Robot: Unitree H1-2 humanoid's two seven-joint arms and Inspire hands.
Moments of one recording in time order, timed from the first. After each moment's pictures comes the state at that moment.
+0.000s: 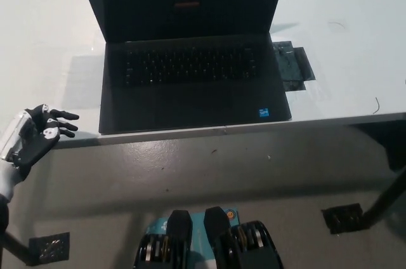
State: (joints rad) left_arm -0.29 0.37 0.18 0.10 -0.22 0.05 -0.23; right_arm -0.33 -0.47 -0.23 -0.06 0.46 0.39 0.29
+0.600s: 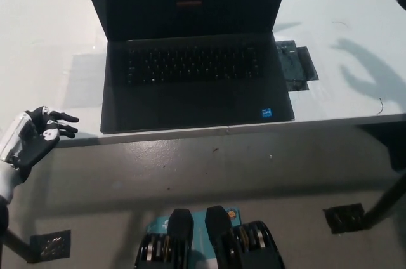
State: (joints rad) left_arm -0.29 0.38 0.18 0.10 -0.23 0.07 -0.24; right_arm -0.98 -0.45 0.05 0.25 0.37 0.42 0.35
